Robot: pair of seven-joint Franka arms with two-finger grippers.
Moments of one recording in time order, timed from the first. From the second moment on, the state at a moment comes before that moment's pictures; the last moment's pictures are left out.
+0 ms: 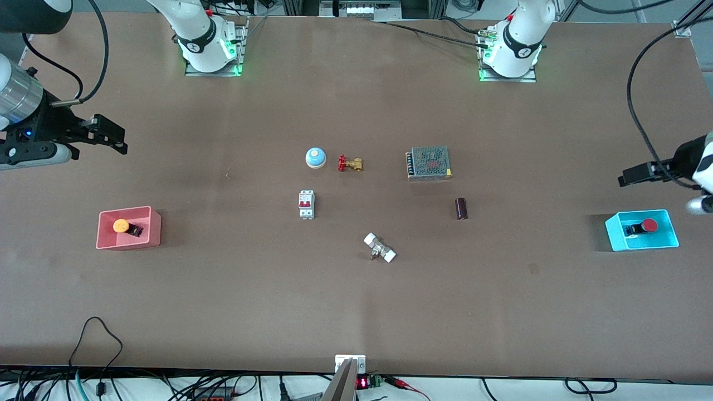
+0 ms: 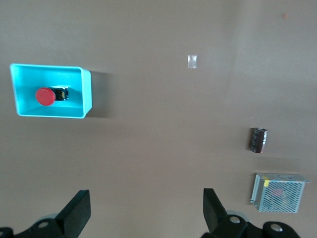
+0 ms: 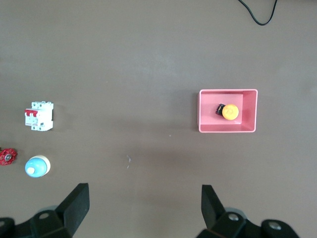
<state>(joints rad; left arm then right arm) 0.19 0.25 -0.06 -1.54 0.00 1.63 -0.01 0.01 0.07 0.06 -1.61 0.01 1.68 -0.05</state>
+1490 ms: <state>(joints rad) 0.35 0.78 0.01 -1.25 0.05 1.86 0.19 -0.23 0.53 0.05 -1.67 -0.06 2.21 -0.26</state>
